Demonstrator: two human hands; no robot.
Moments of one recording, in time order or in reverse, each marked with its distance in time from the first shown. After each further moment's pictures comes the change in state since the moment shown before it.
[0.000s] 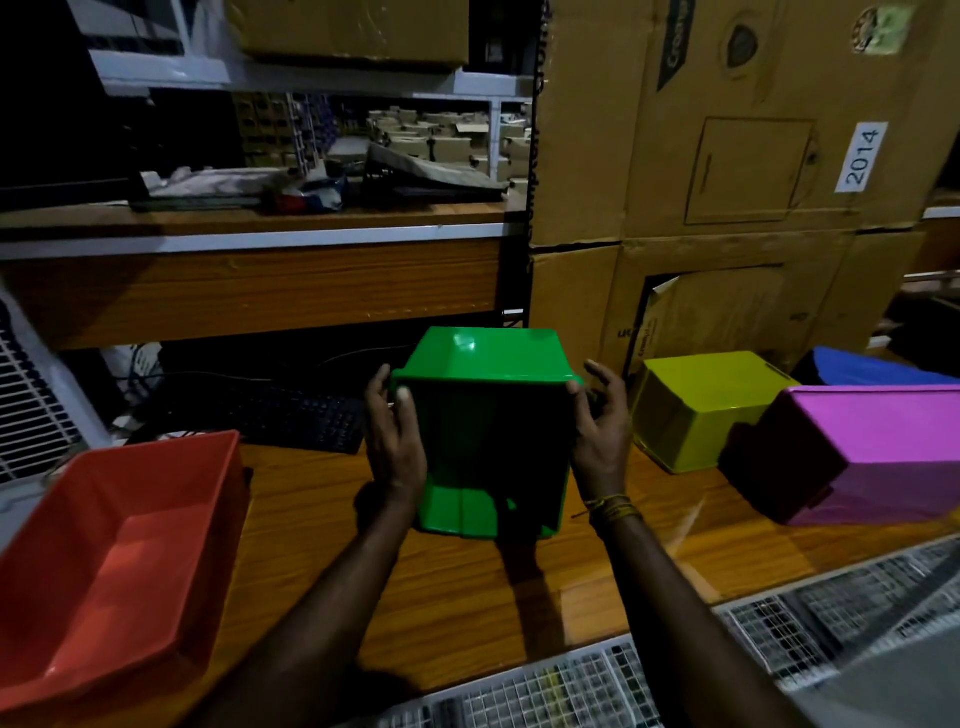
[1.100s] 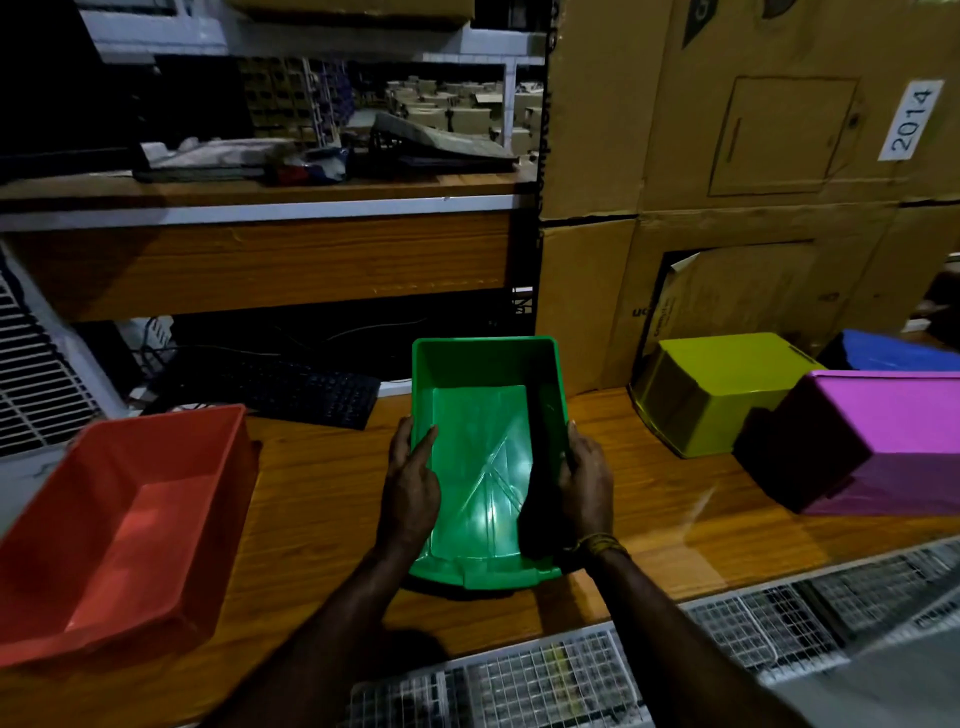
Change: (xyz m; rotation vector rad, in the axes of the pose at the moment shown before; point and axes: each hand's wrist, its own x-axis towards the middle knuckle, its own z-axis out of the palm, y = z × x) left_hand -0.061 -0.068 -0.015 0.533 -0.344 0.035; right_hand -0.040 0.089 -0.015 -0.644 -0.200 0.078
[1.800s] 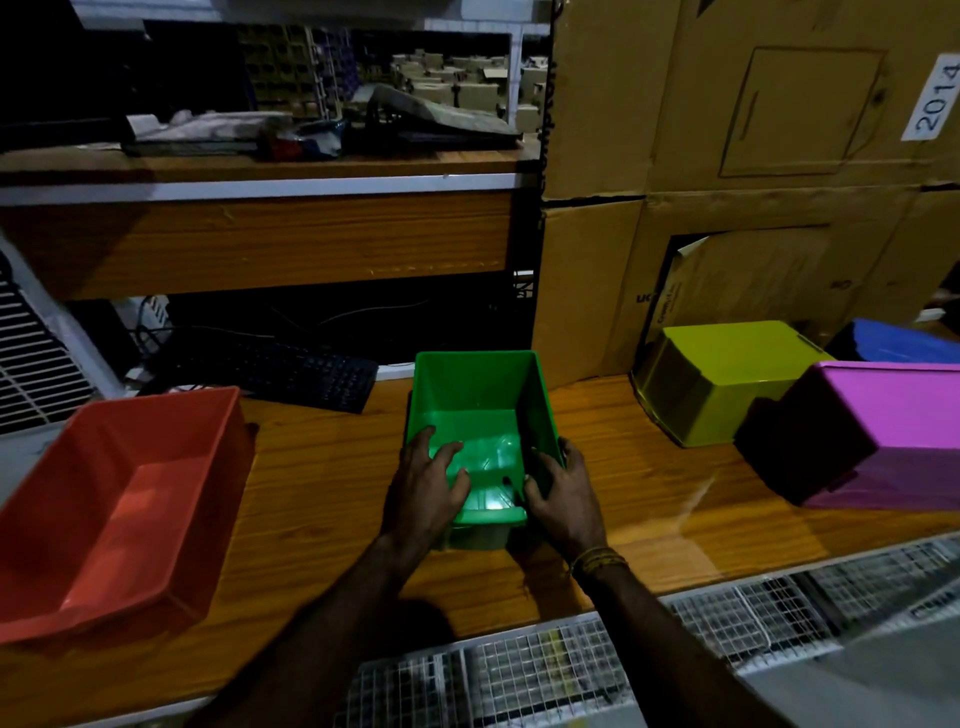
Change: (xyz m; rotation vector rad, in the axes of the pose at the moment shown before) left_hand -0.010 0.014 0.012 0.391 -0.217 -0.041; right_hand -0.024 0.015 0.005 -0.209 -0.284 -0.029
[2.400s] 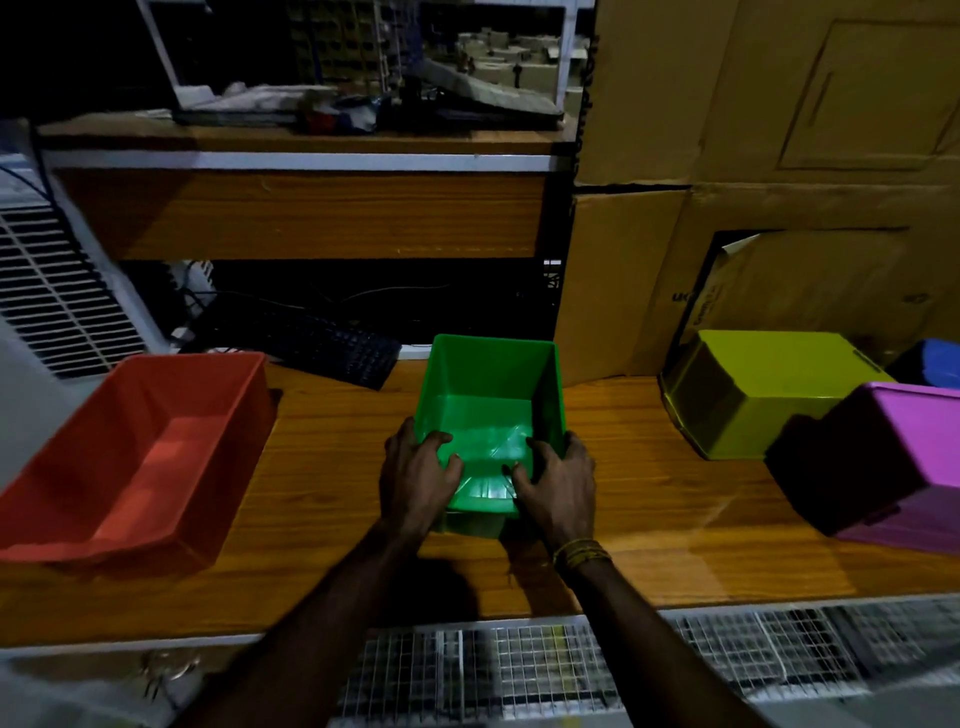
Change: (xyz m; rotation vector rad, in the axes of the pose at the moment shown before) left_hand -0.005 0.014 0.002 0.018 0.038 -0.279; right_hand 0.011 -0.012 -0.001 -0.136 -0.015 0.038
